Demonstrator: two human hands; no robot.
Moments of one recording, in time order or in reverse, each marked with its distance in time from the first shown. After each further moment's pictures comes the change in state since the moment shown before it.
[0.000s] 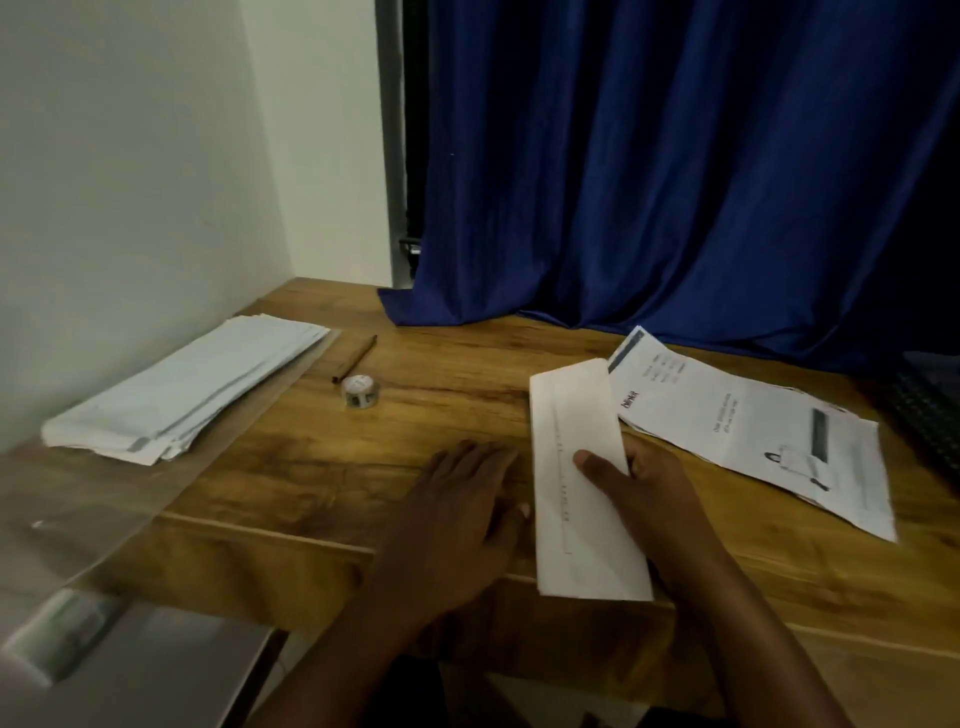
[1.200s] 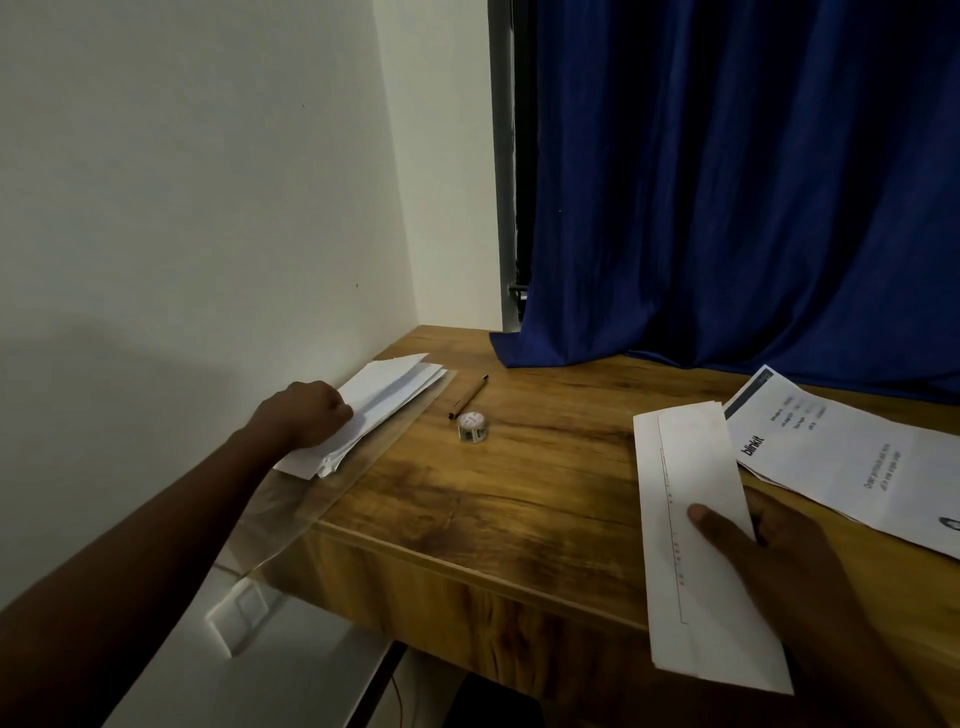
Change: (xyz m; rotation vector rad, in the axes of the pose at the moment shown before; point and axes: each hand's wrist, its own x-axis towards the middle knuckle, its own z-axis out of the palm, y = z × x) left_hand 0.021 -0.251 -0.173 0.351 -0.010 -0.614; right_hand -0.004 0.011 0.002 0.037 -0.049 -0.042
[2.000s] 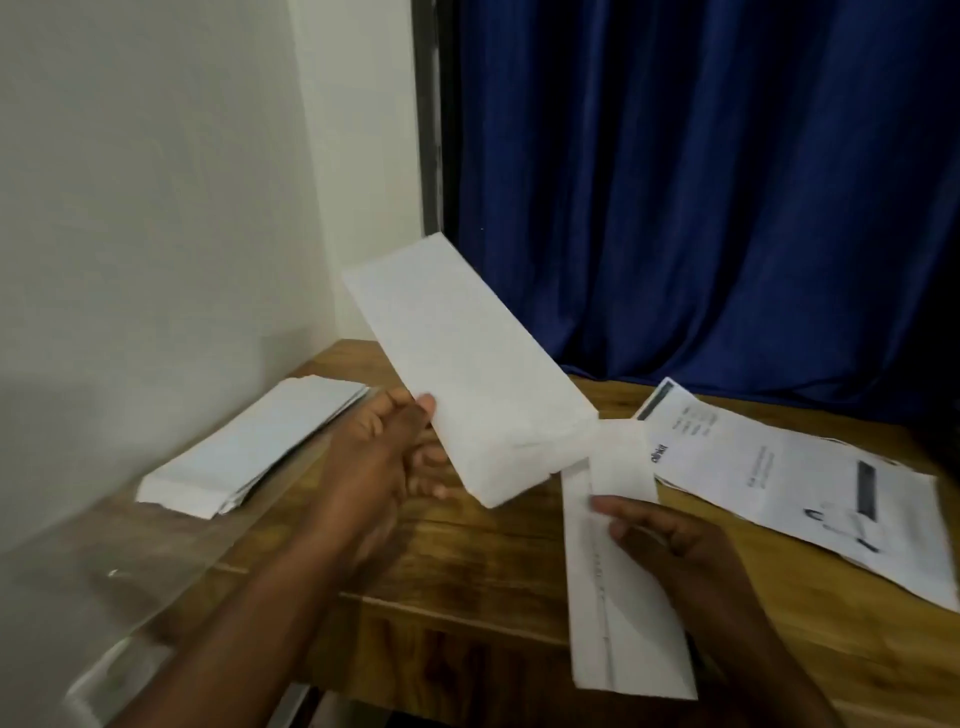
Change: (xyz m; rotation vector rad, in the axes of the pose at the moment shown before) left_hand -0.135 0.187 -0.009 -1.773 -0.123 0.176; right_hand -0.017 -0.014 -0.008 0.221 -0.096 -0.045
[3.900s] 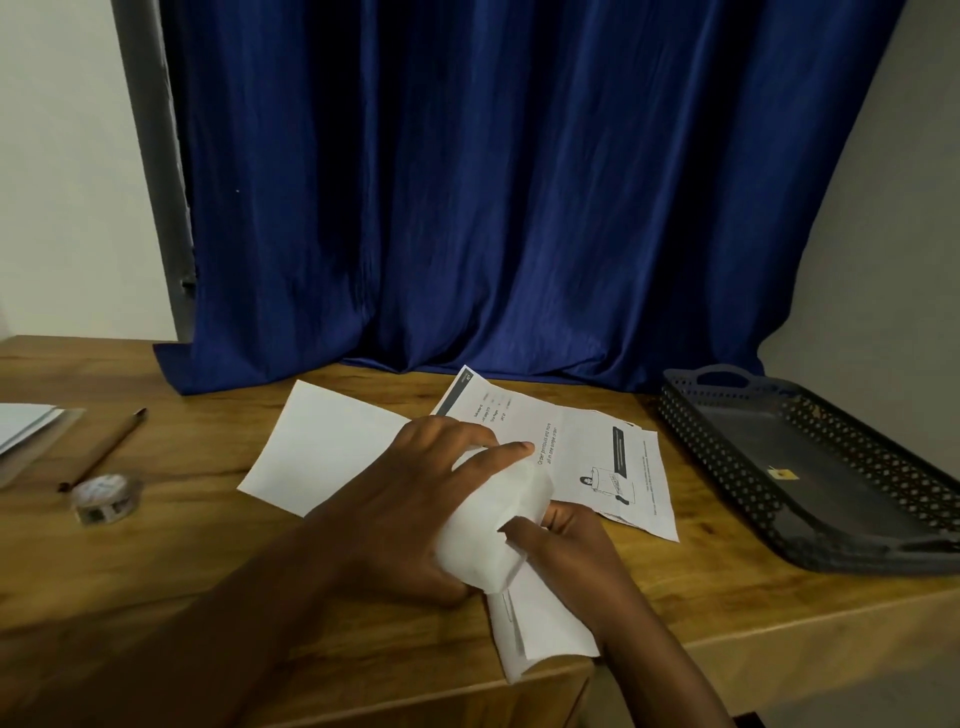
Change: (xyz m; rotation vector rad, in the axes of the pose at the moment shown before) left_hand 0.054 -0.095 0.137 1.226 -0.947 0.879; right_hand 0.003 0.001 -0.060 -0.049 0.318 0.214
